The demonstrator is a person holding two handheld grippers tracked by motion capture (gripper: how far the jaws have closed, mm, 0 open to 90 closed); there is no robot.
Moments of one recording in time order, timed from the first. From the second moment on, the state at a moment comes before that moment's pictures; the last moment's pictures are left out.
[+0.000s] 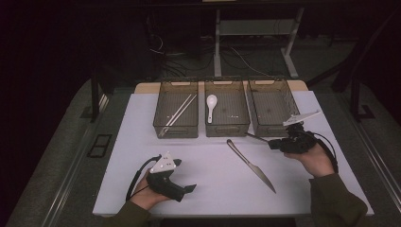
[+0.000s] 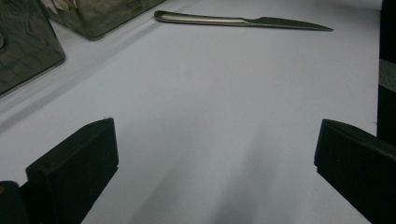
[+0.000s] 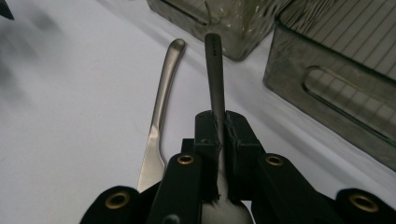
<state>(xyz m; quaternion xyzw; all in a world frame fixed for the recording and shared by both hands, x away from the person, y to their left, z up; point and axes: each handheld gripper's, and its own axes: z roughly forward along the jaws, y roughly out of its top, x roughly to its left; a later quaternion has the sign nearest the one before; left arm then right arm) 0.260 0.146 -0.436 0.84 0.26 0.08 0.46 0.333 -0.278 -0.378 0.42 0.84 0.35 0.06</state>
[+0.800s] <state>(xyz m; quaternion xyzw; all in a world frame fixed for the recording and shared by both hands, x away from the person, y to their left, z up) 0.260 0.146 -0.437 0.84 0.26 0.07 0.46 0.332 -0.316 -0.353 0.43 0.80 0.40 0.10</state>
